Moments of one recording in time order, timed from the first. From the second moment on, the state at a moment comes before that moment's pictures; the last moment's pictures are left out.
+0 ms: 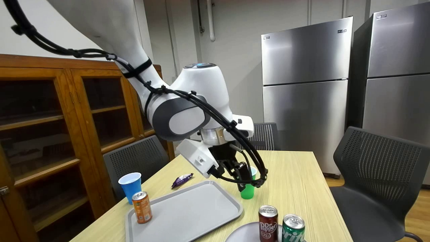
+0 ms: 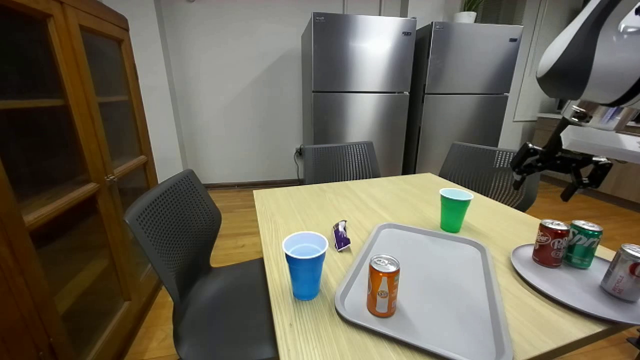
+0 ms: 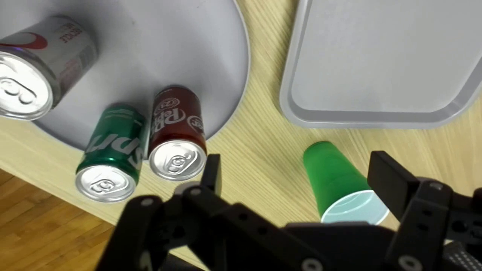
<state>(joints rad) -0.03 0.00 -0.39 -2.66 0.38 2.96 -0.19</state>
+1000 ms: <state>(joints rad) -0.05 0.28 -0.51 -2.48 0.20 2.93 0.02</state>
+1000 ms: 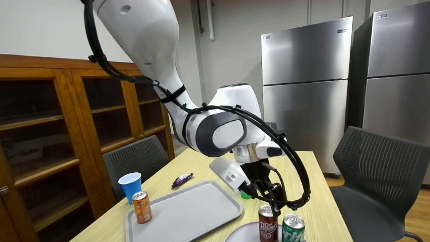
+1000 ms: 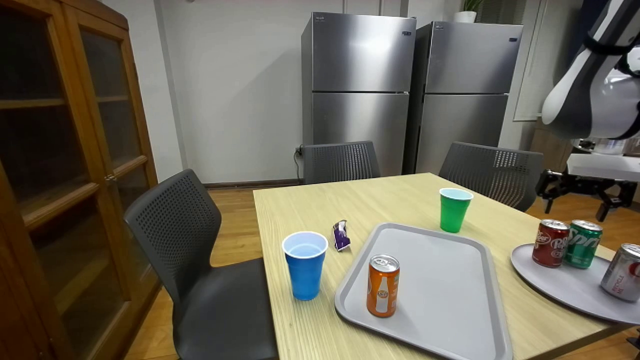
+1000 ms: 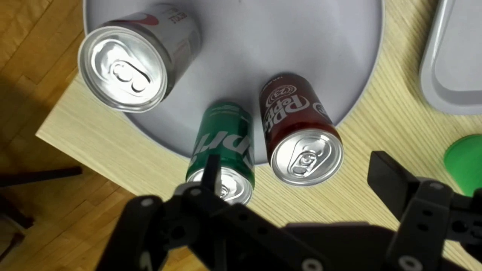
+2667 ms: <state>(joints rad) -0.05 0.49 -0.47 -2.29 0.15 2.80 0.43</state>
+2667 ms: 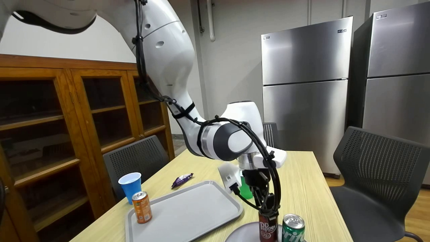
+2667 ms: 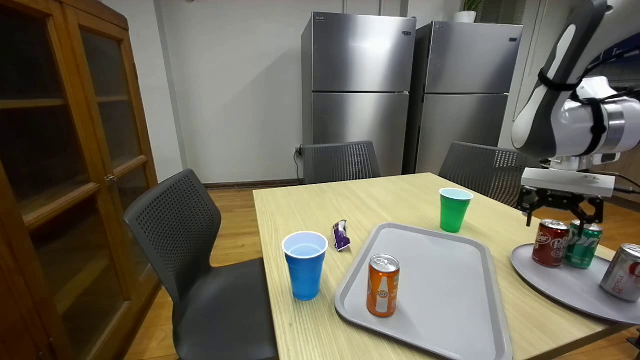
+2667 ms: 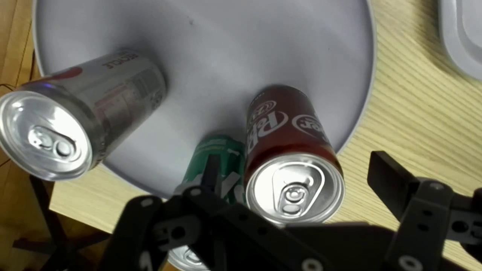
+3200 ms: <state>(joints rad) -0.05 0.52 -0.47 -2.26 0.15 2.80 0.45</state>
